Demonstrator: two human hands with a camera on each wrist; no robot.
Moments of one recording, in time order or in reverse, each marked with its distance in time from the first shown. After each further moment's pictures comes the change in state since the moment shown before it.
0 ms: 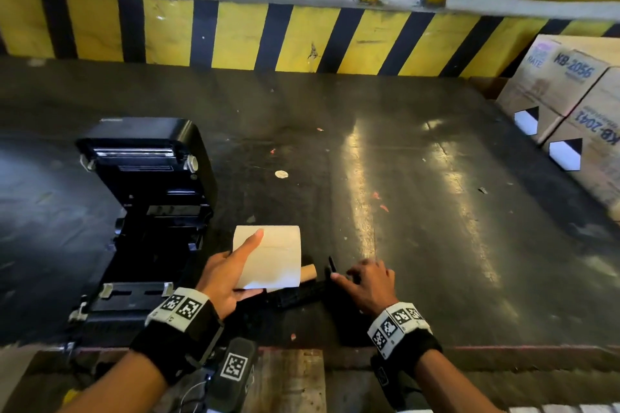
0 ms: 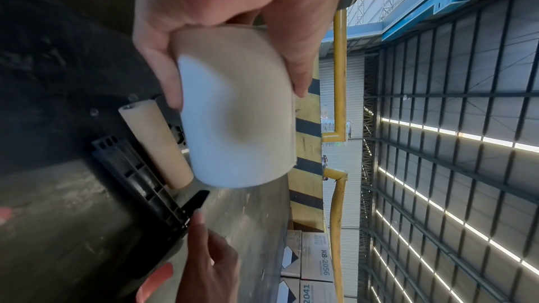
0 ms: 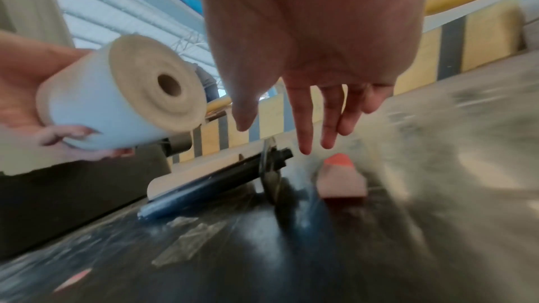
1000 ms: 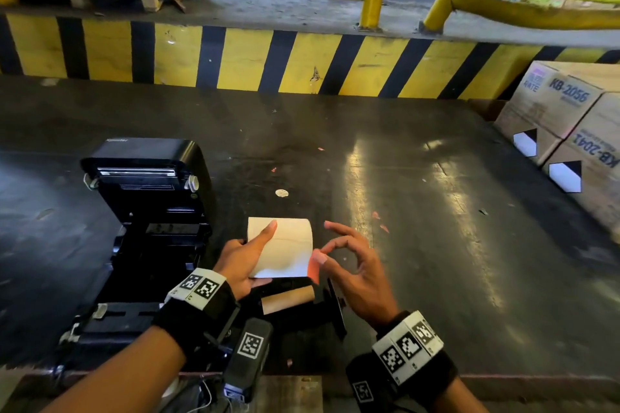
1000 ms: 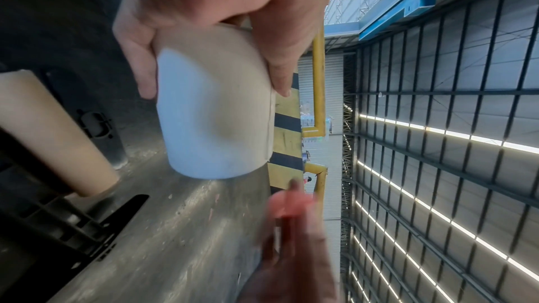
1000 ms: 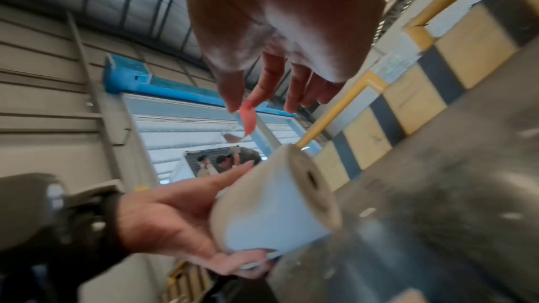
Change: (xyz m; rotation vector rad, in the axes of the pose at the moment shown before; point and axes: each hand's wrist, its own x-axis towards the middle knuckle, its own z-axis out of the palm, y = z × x) left_hand 0.007 0.039 0.030 0.068 -0.036 0.097; right_hand -0.032 -0.074 -0.072 0.869 0.237 -0.504
